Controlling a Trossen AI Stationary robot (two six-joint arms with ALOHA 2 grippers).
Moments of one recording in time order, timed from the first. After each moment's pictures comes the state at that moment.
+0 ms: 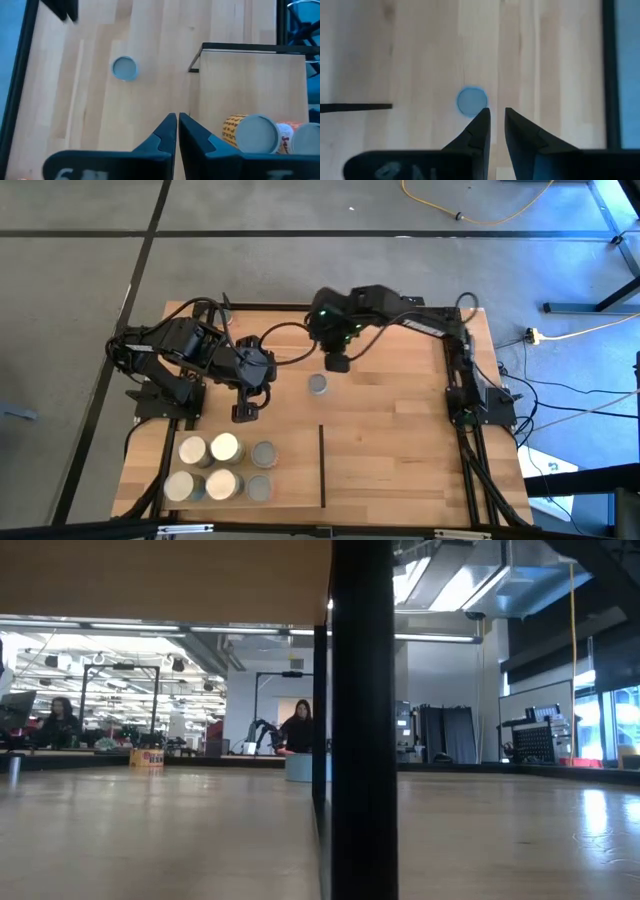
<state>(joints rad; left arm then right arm) -0.26 1.58 2.11 -1.57 -0.17 -0.33 -0.19 2.09 2.36 -1.36 -0.07 -0.21</state>
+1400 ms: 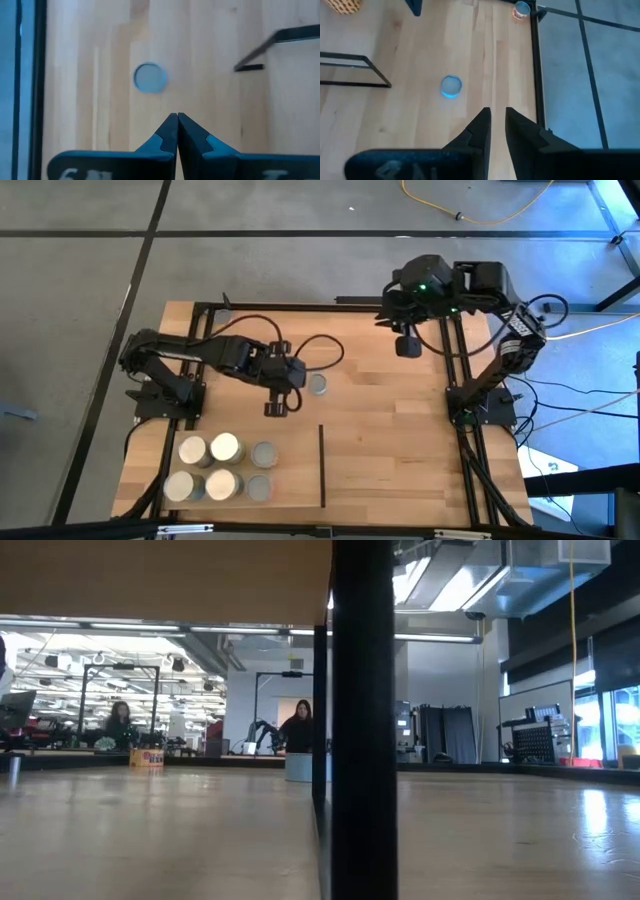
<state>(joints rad) -0.14 1.59 1.69 -1.20 -0.25 -0.07 -0.18 1.66 2.36 -1.54 0.04 -0.33</state>
